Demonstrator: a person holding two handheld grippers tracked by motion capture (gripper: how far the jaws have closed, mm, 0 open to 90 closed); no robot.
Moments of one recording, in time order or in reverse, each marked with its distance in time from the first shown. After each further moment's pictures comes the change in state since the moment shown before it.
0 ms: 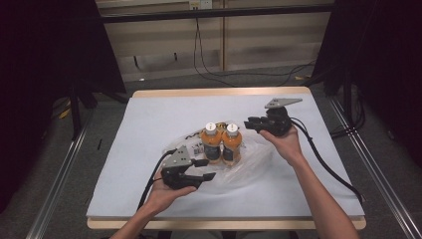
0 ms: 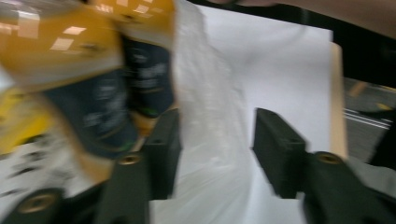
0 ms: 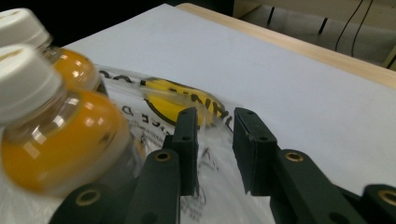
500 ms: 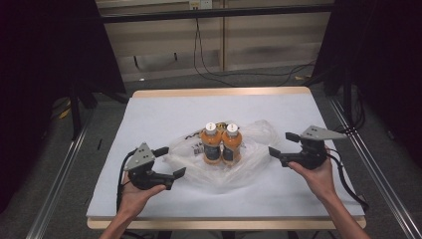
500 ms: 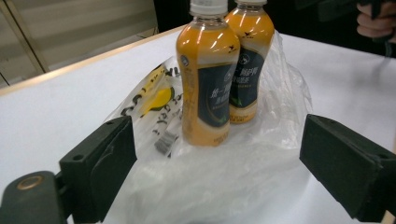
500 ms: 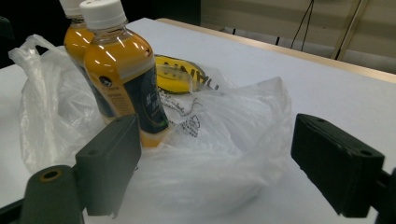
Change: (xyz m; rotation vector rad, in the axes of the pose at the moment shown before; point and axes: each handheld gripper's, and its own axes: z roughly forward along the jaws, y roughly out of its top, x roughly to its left) left arm 0.020 -0.021 -0.068 -0.086 0.200 -0.095; right arm 0.034 -0.061 -0.093 -0.111 -0.144 0.037
